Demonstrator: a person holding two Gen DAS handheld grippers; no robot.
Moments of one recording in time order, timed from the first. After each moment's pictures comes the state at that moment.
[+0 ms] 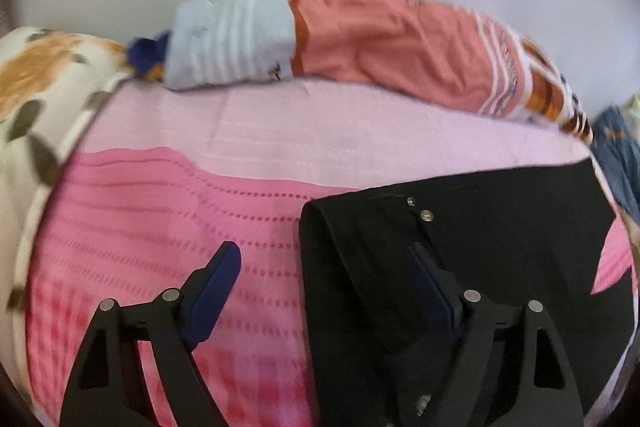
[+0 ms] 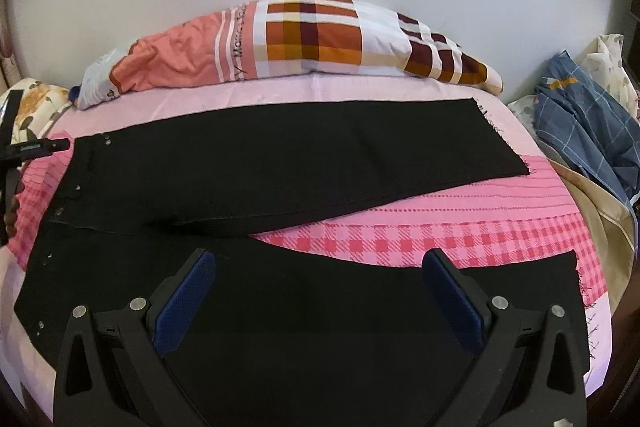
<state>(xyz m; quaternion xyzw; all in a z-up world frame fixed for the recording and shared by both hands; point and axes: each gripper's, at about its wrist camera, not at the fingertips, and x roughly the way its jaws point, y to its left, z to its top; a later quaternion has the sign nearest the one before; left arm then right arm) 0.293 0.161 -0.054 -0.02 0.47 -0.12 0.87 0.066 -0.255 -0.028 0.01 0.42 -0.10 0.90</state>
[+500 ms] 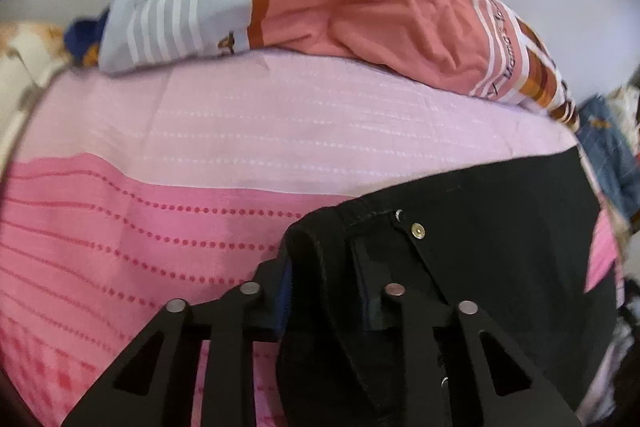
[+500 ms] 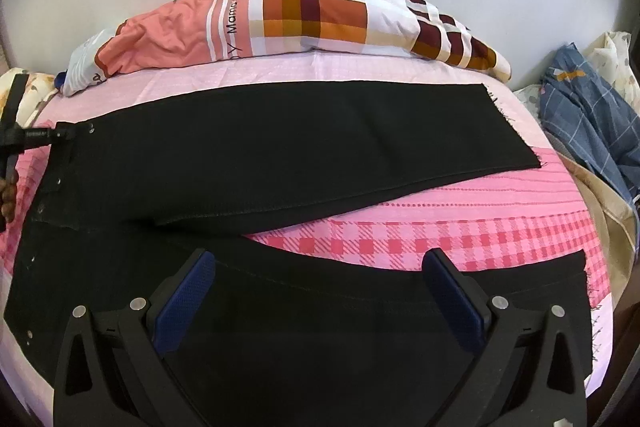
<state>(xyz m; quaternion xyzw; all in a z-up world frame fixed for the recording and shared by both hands) 0.314 0.135 -0.074 -0.02 0.50 -0.16 0.85 0.091 -0.254 -0.044 0.01 0.44 -0.10 0.89</state>
